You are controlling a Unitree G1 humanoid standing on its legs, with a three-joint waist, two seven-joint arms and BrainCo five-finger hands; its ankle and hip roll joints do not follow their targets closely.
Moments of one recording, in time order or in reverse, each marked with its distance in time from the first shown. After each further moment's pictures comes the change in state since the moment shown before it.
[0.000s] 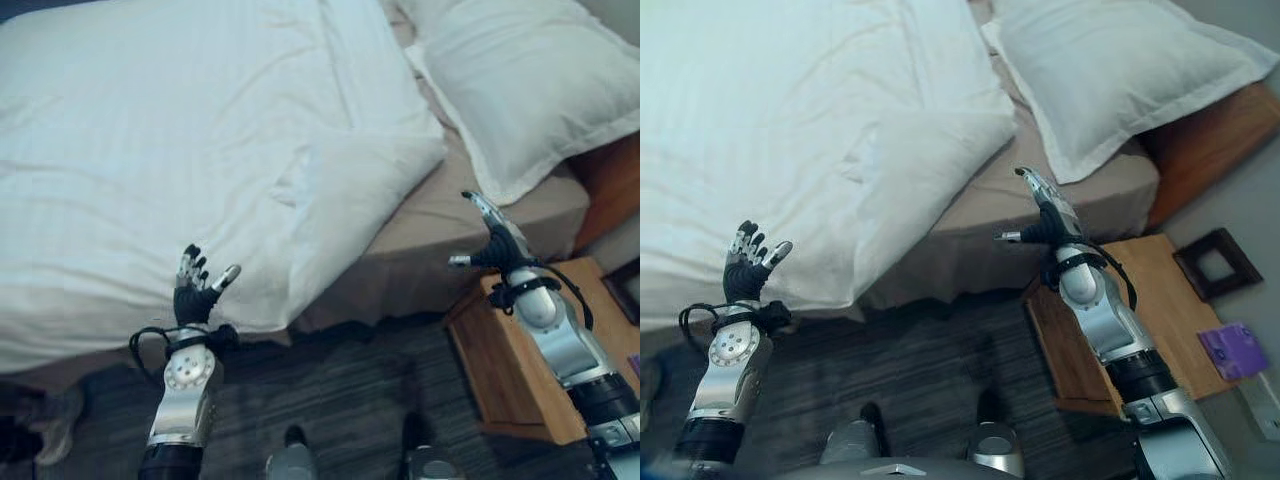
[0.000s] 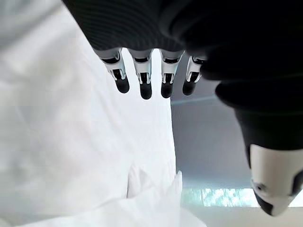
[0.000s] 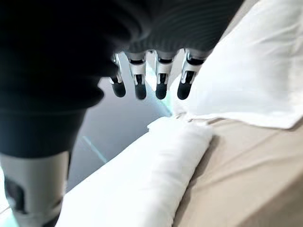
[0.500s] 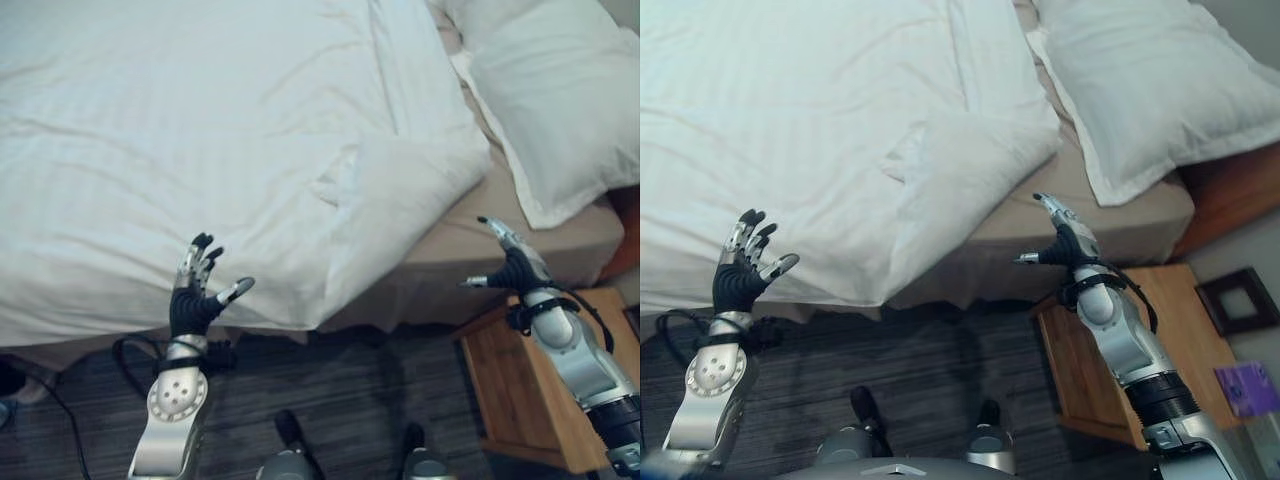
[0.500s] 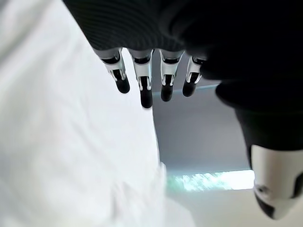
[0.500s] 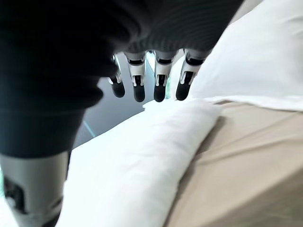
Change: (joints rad) left arm 0.326 0.021 0.084 -0.319 0.100 0.006 -0.086; right arm 0.073 -0.038 0.024 0.020 -0.022 -0.010 0.008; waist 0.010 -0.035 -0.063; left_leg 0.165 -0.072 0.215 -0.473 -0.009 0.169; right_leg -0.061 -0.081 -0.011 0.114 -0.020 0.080
